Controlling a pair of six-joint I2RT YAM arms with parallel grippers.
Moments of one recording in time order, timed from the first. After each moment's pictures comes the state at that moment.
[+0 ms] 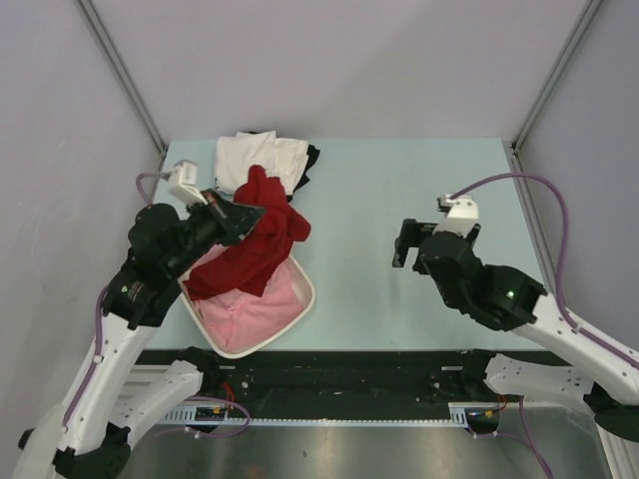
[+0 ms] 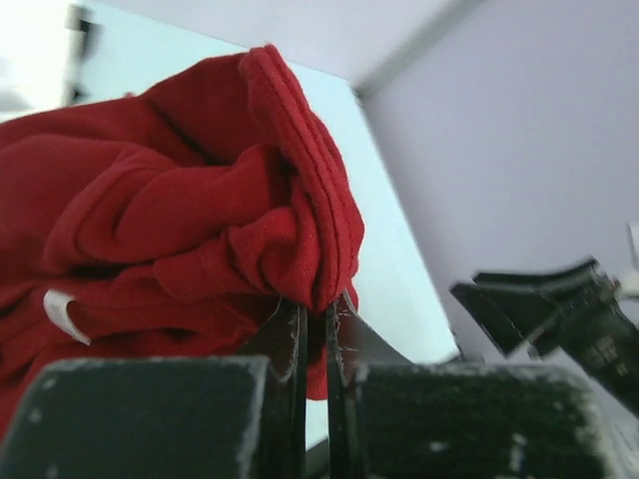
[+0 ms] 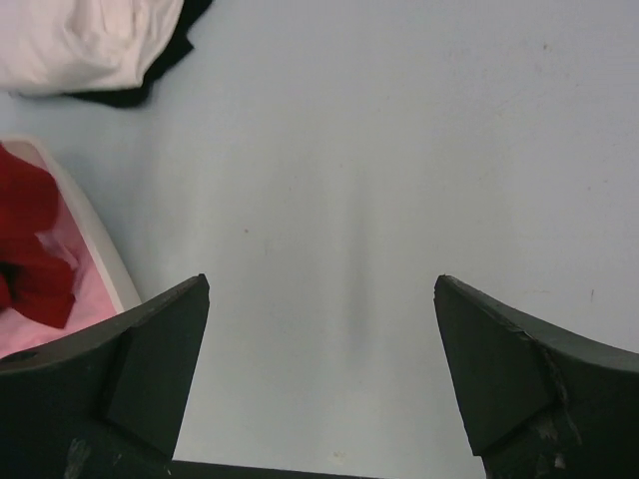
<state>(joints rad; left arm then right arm) -0.38 0.77 1.09 -0.49 0.11 -0.69 0.99 0.94 1.10 -0.76 0.77 0.63</state>
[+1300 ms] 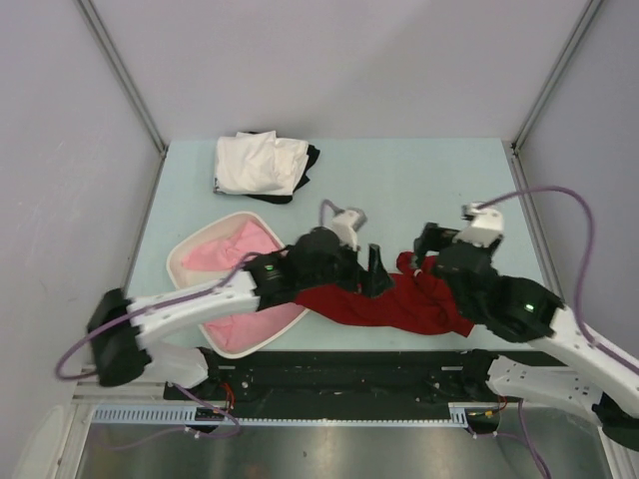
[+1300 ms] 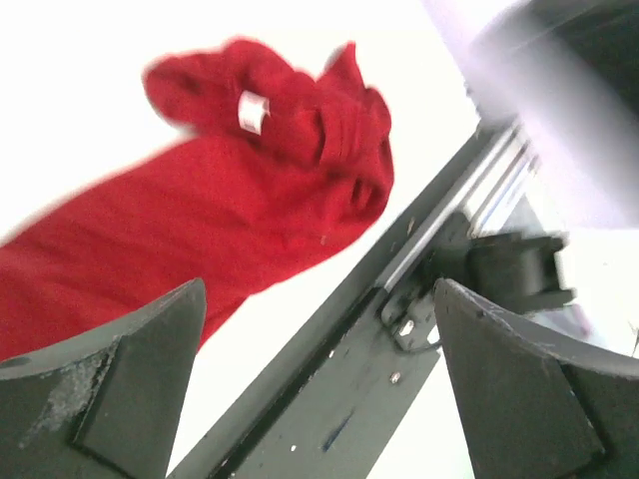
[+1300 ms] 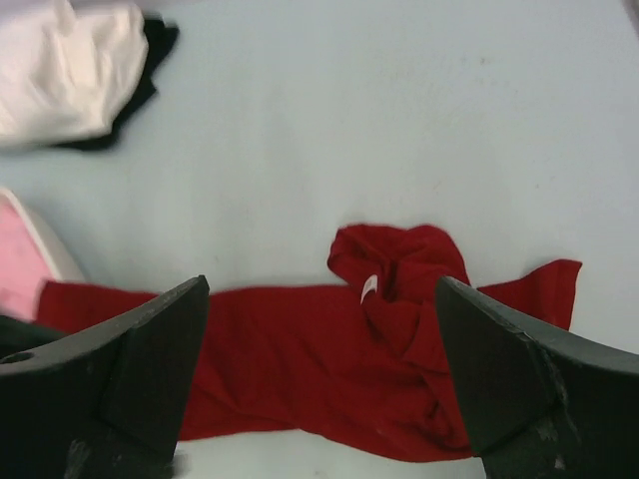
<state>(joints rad) -1.07 1.47 1.03 -0.09 0.08 -0.65 0.99 0.72 1.04 -0.80 0.92 0.67</state>
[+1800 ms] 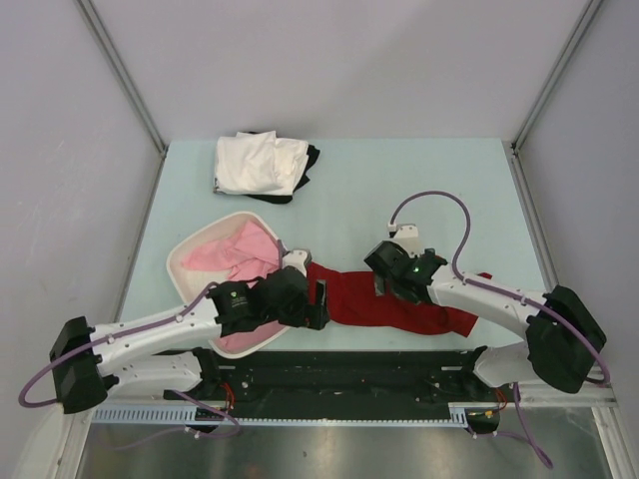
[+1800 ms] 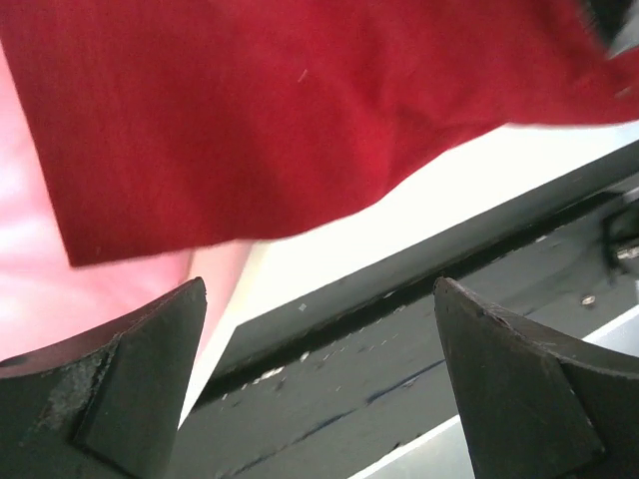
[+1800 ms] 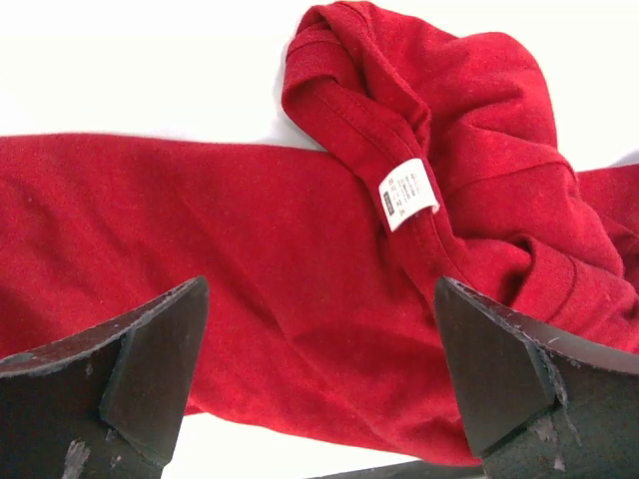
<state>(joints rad) -1.07 1.04 0.77 -0.55 -0.20 -0.79 0.87 1.34 0.85 -0.67 0.61 0.69</state>
